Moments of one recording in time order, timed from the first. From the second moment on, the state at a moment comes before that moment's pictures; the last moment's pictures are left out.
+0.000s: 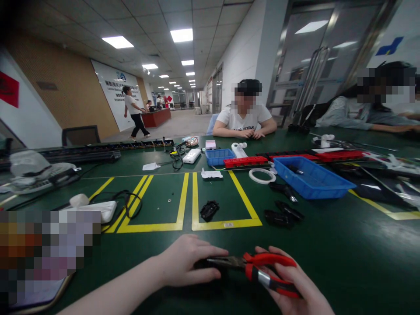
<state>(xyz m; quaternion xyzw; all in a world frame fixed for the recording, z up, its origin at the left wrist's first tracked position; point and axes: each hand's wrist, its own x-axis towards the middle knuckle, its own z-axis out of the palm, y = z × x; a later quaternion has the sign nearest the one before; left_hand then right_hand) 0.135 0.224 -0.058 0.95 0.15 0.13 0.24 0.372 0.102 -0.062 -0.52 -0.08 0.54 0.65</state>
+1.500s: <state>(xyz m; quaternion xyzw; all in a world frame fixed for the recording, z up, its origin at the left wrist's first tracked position) 0.127 0.224 -0.060 0.95 0.16 0.14 0.24 0.345 0.112 -0.036 -0.58 0.01 0.48 0.66</state>
